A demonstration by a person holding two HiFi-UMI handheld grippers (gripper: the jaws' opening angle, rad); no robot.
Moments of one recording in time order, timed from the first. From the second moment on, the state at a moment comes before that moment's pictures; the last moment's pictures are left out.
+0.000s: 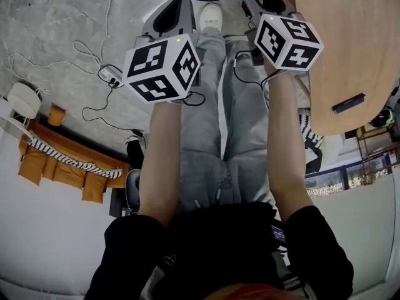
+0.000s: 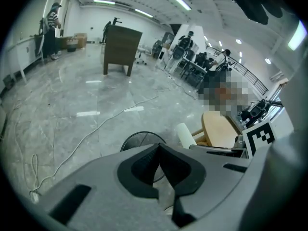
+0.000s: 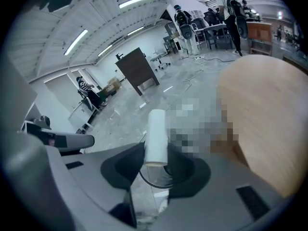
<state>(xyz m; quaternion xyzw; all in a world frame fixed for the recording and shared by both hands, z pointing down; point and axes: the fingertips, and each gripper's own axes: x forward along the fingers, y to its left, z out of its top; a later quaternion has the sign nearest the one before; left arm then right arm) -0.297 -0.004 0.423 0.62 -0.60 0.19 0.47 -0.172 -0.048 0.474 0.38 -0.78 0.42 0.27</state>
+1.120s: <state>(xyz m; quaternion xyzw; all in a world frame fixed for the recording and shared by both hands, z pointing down) -0.163 -0.052 0.405 0.72 -0.49 0.22 0.44 -0.074 -0.051 0.414 0.45 -0.79 0.36 0.19</state>
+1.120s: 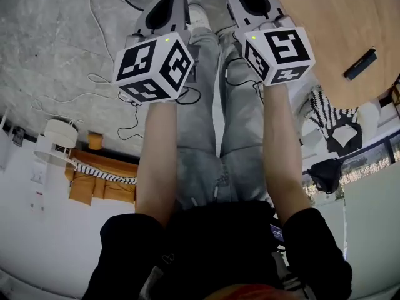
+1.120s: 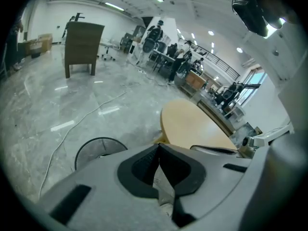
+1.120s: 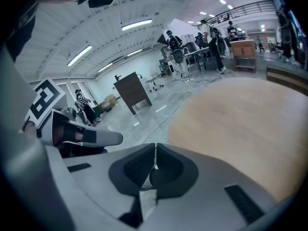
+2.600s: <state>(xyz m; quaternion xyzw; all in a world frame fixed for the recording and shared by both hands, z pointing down) 0.248 0.107 0.363 0.87 -0.17 0.34 0.30 0.342 0.192 0.383 0.78 -0.50 0.37 0.05</state>
